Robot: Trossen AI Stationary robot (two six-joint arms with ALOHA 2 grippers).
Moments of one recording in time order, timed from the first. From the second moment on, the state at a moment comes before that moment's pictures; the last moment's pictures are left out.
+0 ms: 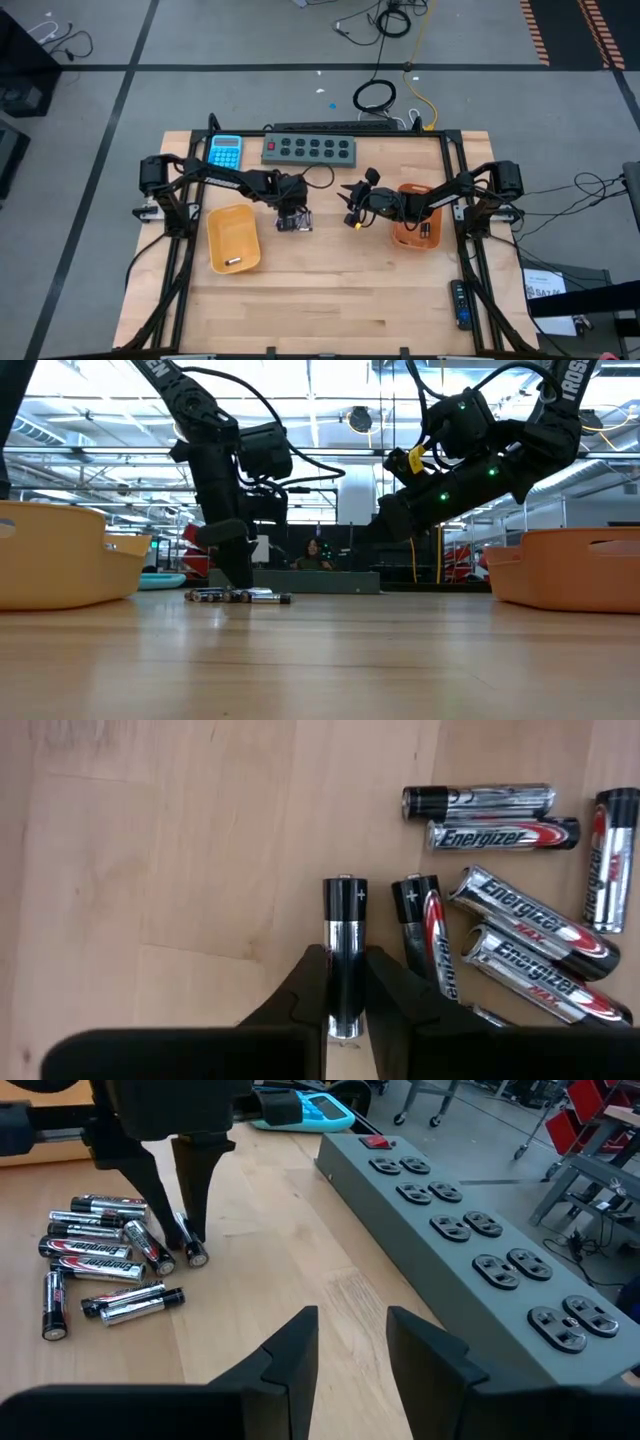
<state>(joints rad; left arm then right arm) 0.21 1.78 0.95 -0.42 -0.04 0.11 -0.08 1.72 0.55 0.80 0.44 -0.04</state>
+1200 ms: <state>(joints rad) -0.05 1.38 0.93 -0.89 -0.32 -0.50 -0.08 1.72 0.55 0.84 0.44 0.00</state>
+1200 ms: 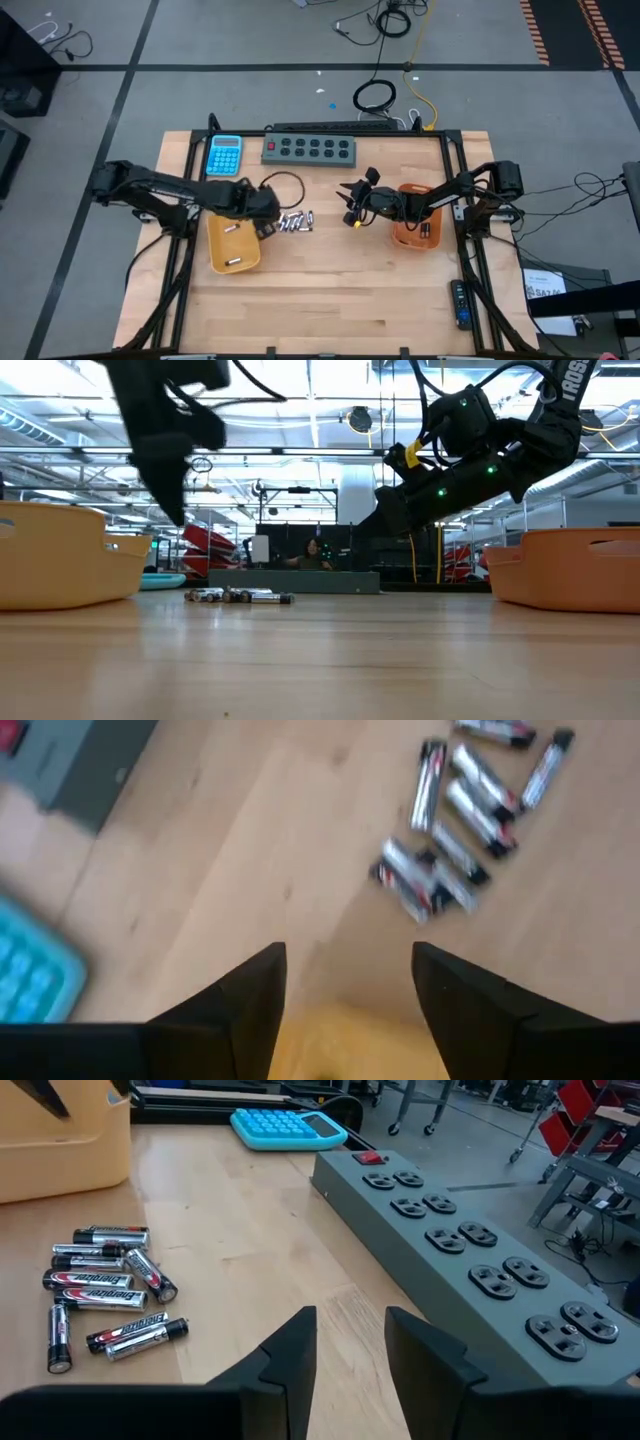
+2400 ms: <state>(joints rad) 0.14 1.68 0.97 -0.48 -0.03 -0.07 -0.08 1.72 0.56 0.84 0.44 -0.02</state>
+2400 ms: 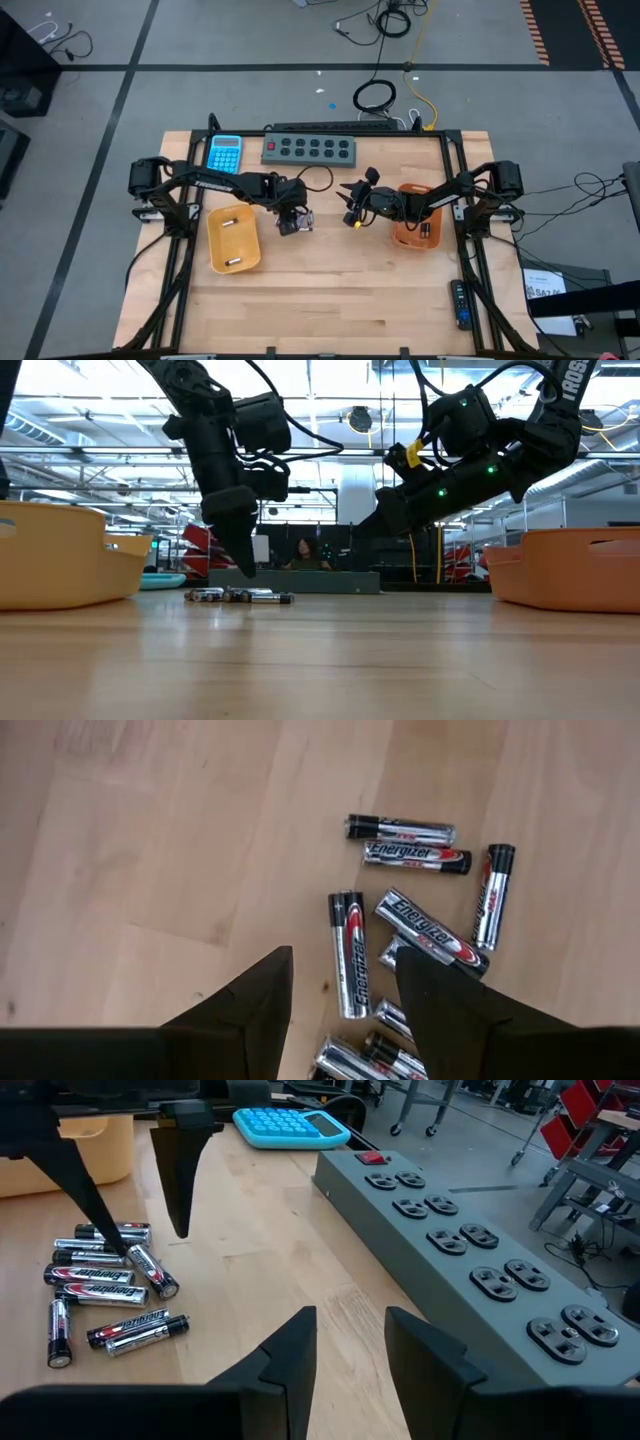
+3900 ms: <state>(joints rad) 0.16 1.78 0.97 -0.46 -0.13 0.09 -0.08 1.72 0.56 0.84 0.42 -0.01</state>
